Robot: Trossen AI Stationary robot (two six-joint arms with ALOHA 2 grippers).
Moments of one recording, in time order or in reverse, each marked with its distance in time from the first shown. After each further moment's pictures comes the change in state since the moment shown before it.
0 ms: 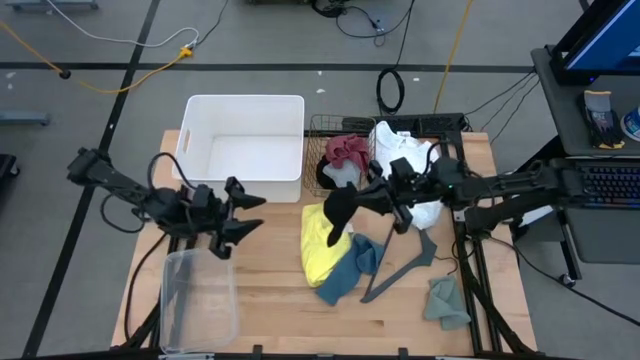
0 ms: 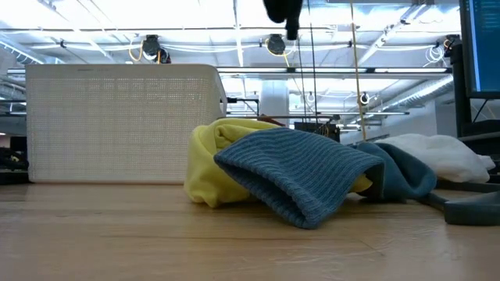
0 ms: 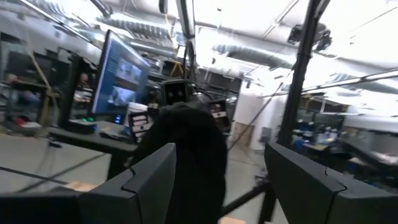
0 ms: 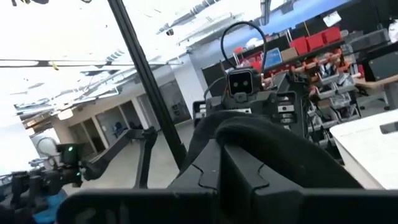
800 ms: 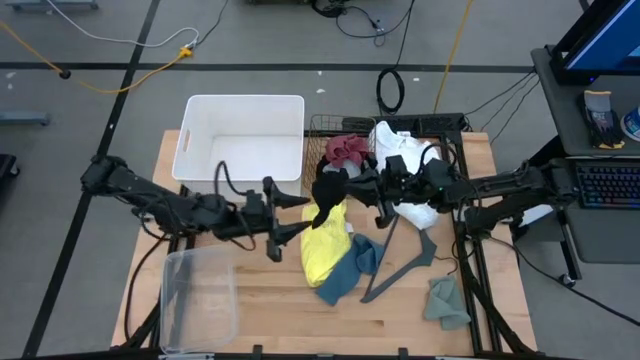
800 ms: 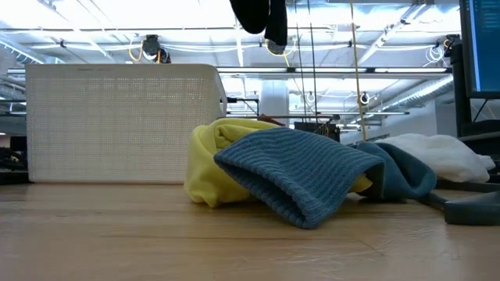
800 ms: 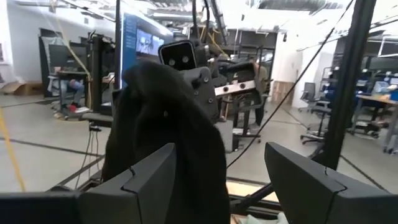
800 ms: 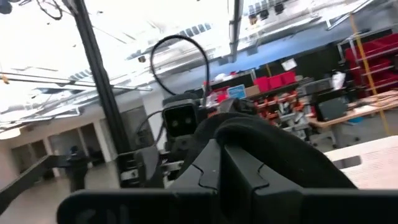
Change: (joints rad) left arm 0.112 0.357 0.316 -0.164 -0.012 0.048; right arm -0.001 0.100 0.000 0.180 0.172 -0.111
